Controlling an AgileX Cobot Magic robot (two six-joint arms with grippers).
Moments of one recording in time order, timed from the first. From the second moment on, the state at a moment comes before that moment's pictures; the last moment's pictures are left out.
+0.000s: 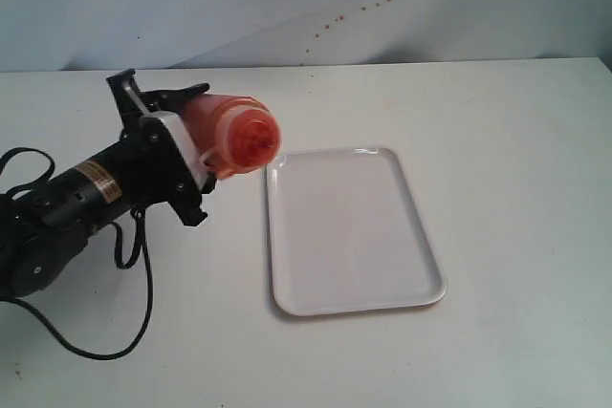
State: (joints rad) left arm -0.34 1.88 -0.64 0.26 -1.01 0.98; right arm -0.01 0.01 0.00 0.05 -0.07 0.06
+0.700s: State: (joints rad) left arm -0.45 1.91 -0.75 -0.13 -1.05 1.83; right arm -0.01 0.01 -0.01 -0.36 -0.24 0.87
